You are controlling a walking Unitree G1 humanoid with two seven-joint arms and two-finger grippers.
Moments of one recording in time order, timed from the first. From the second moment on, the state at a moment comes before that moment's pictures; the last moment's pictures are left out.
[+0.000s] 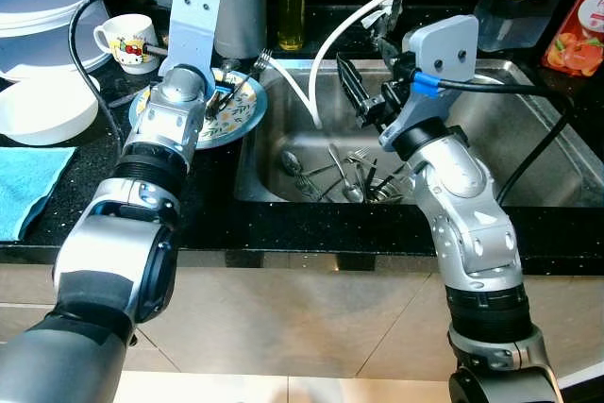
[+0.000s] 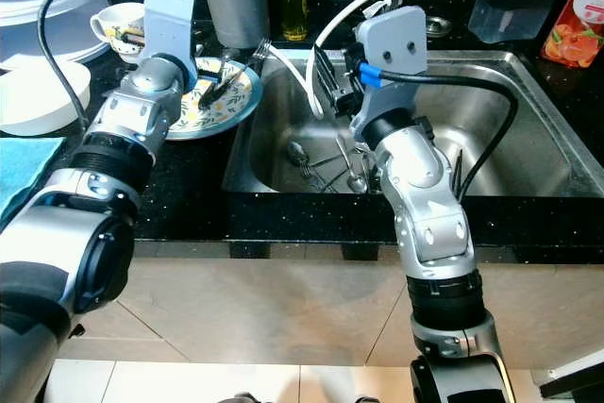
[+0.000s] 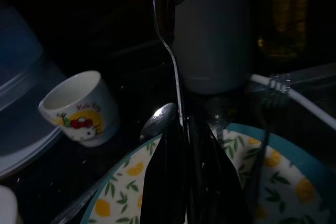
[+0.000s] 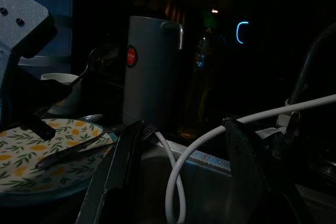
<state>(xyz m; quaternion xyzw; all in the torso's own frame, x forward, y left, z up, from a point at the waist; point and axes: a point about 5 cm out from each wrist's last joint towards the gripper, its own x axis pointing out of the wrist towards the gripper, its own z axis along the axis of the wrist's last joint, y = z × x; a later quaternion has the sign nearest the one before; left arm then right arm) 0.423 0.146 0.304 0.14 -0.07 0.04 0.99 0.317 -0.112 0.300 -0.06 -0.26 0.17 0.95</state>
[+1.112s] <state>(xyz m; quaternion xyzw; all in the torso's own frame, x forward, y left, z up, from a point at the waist) 0.386 0.053 0.224 0.18 0.04 -0.39 0.90 0.321 -0.145 0.292 -0.07 -0.24 0.07 0.97</state>
